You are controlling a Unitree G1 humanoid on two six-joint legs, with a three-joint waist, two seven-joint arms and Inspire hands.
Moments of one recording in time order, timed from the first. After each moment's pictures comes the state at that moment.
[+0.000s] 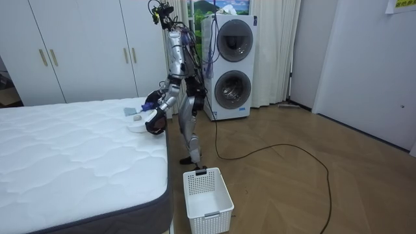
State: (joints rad) left arm -0.24 0.41 -0.40 1.14 0.74 -0.04 0.55; right arm -0.36 -0.39 0.33 1.13 -0.05 -0.18 -0.49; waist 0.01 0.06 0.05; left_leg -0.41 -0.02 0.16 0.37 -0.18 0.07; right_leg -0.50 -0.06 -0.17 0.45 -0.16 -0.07
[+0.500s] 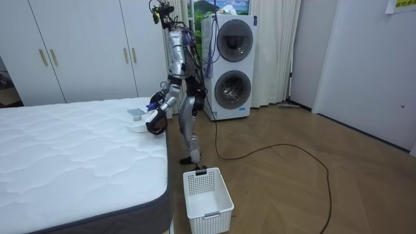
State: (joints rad) left arm -0.25 0.41 -0.44 1.13 0.71 -0.03 0.54; right arm -0.36 -0.38 0.35 1.20 -0.04 -0.13 -0.49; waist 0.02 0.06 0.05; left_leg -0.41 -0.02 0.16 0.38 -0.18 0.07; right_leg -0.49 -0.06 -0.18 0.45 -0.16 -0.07
